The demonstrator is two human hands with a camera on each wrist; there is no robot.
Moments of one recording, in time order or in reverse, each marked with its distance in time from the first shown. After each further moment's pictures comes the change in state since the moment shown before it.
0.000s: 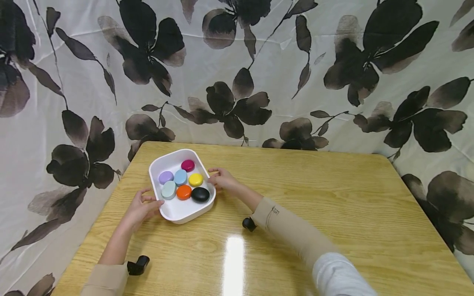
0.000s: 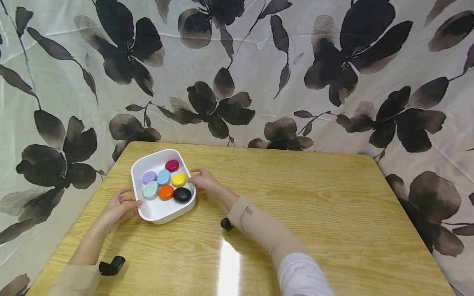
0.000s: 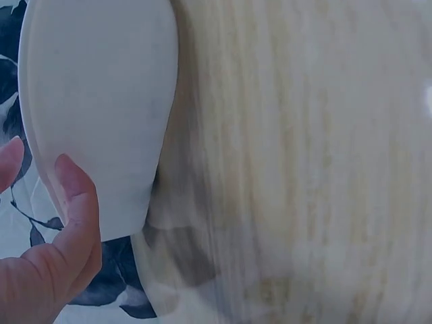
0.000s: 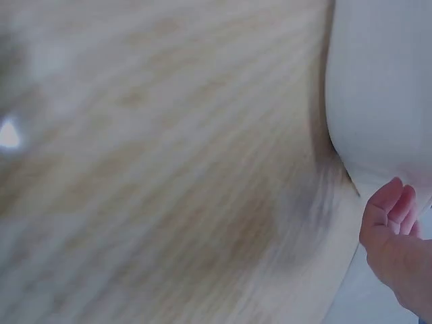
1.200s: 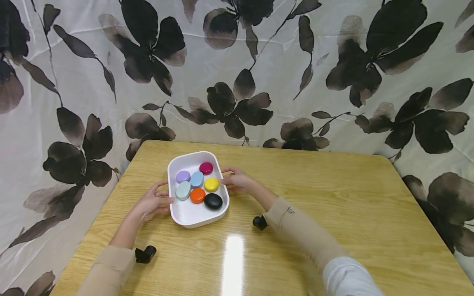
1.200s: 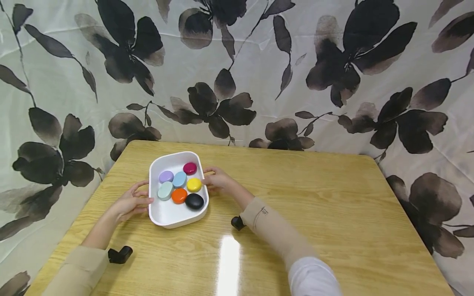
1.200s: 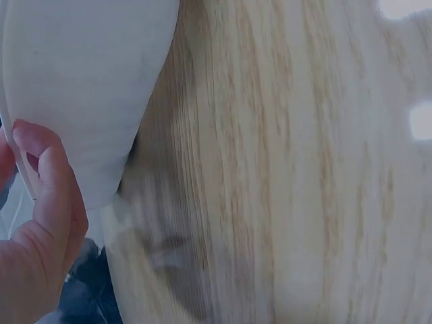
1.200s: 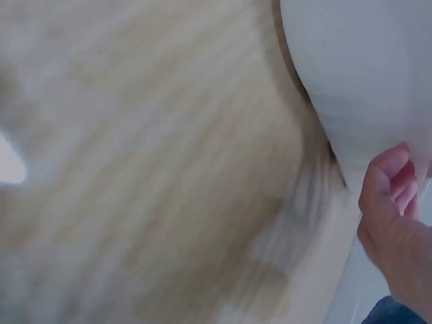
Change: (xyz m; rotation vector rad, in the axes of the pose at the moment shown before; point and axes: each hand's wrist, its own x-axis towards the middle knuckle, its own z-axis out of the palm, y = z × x) left_hand 0.032 0.008 0.006 -0.148 -0.204 -0.035; right_hand 0.001 0.008 -0.041 0.123 -0.058 0.149
